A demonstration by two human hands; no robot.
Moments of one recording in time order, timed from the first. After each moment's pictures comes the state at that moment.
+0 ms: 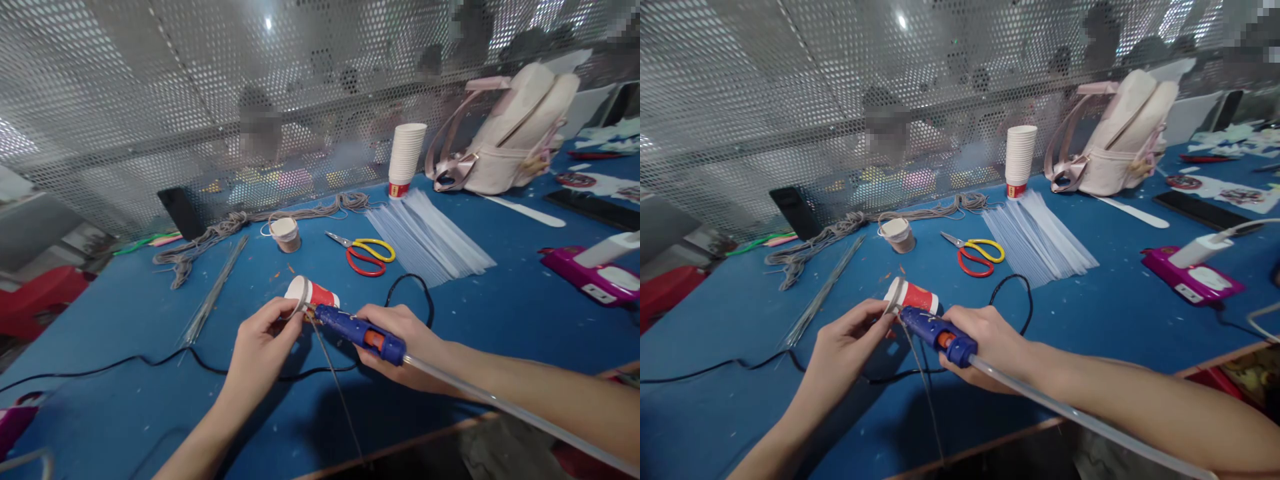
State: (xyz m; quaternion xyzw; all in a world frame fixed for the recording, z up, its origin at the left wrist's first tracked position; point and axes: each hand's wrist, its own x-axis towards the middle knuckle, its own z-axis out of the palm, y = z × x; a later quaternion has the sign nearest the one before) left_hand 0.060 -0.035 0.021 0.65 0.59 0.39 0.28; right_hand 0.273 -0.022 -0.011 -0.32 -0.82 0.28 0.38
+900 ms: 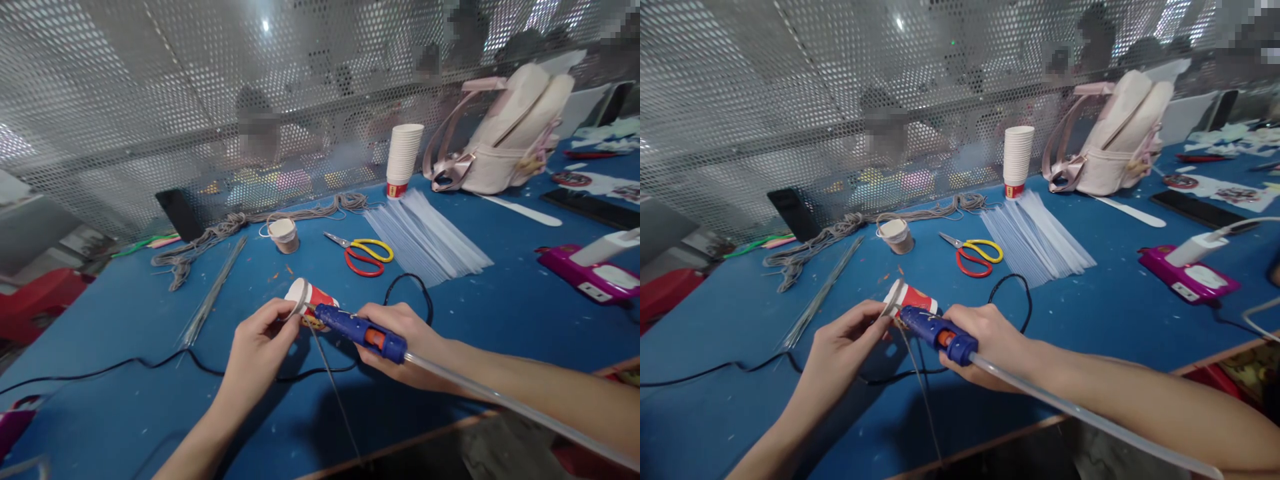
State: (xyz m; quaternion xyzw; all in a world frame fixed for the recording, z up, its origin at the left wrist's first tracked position) left_hand 0.060 -0.035 0.025 0.64 0.59 0.39 0.30; right_hand 0.278 -0.021 -0.004 -0.33 -0.83 0.27 0.35
